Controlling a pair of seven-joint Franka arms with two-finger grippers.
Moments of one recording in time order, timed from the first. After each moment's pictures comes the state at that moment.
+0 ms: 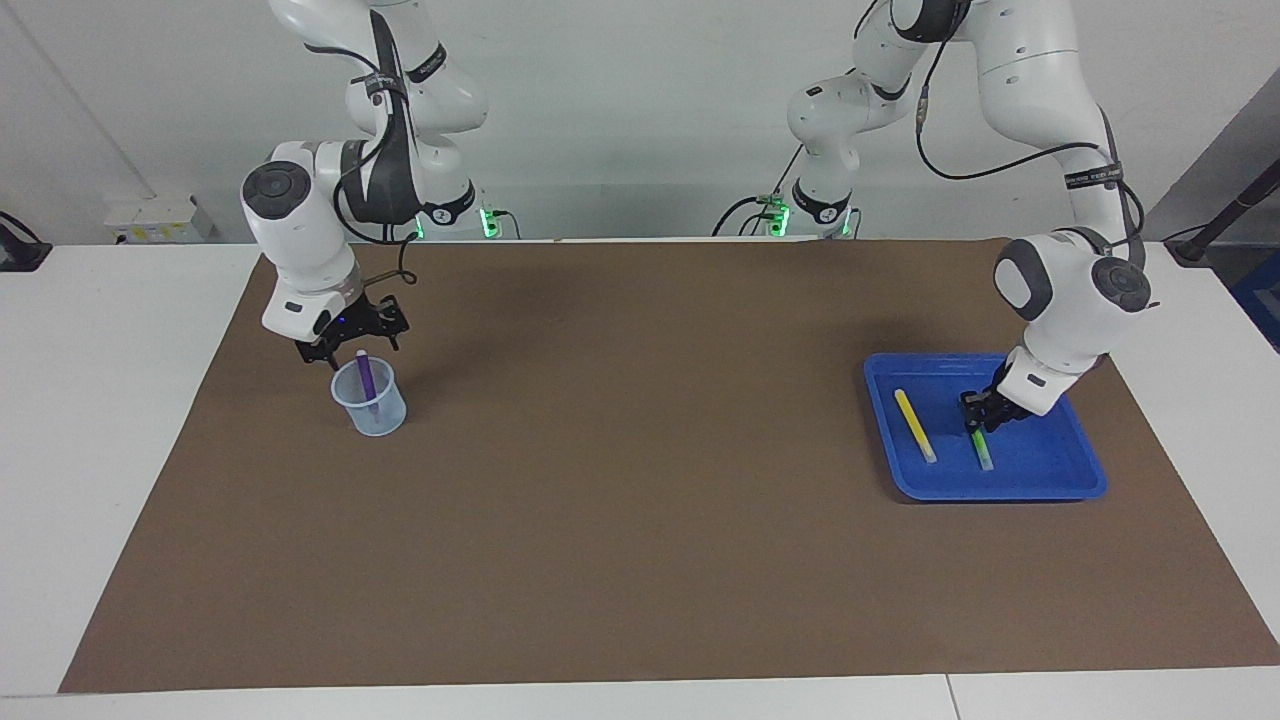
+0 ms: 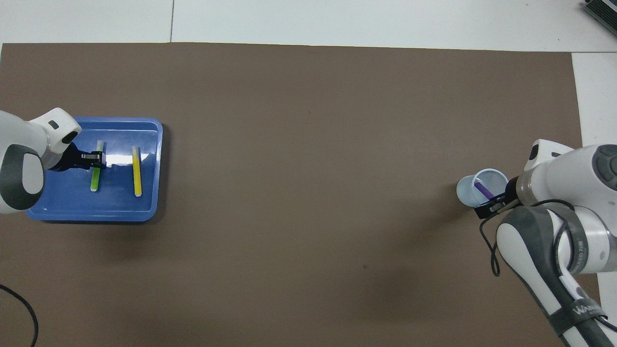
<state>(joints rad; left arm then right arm) 0.28 0.31 -0.16 -1.97 0.05 2.28 0.14 0.03 -0.06 -0.06 -2.24 -0.10 2.12 -0.40</state>
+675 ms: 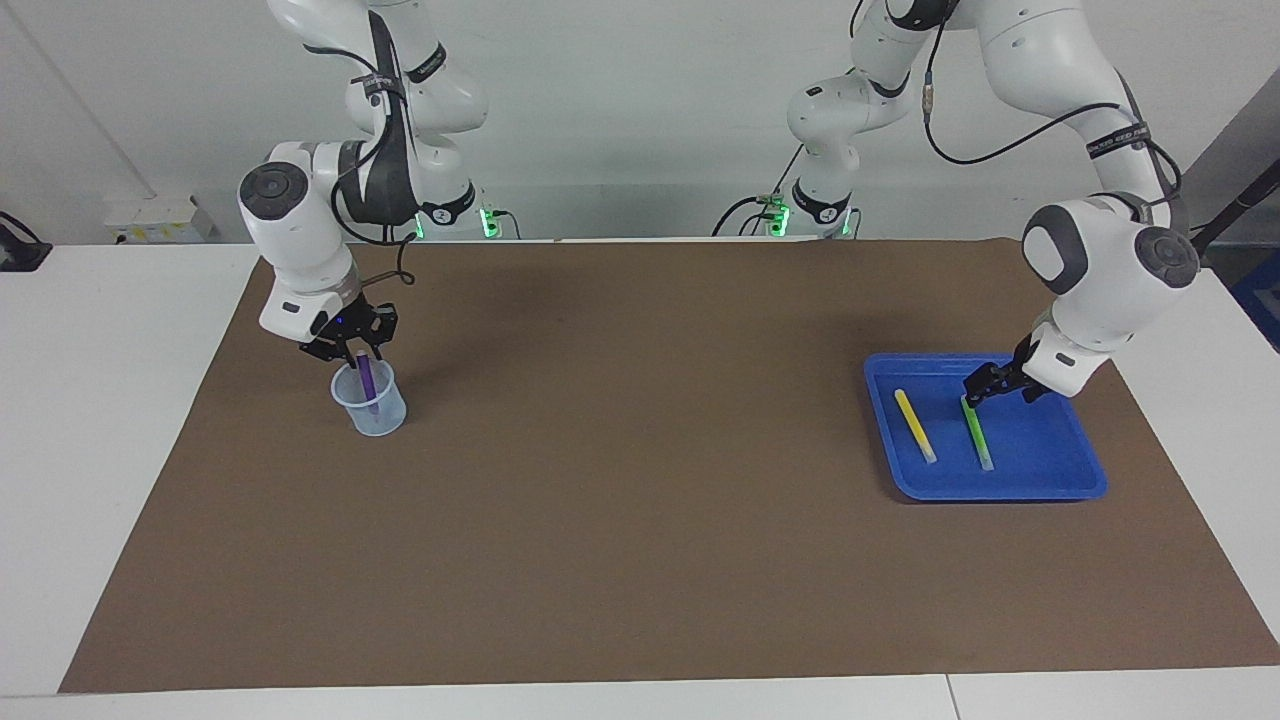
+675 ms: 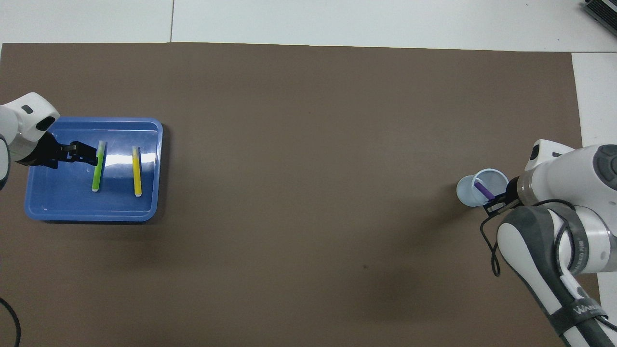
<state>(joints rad) 0.28 0.23 -0.17 -1.84 0.04 1.98 0.07 0.03 -0.06 -0.06 -2.24 -0.10 2.12 -0.40</state>
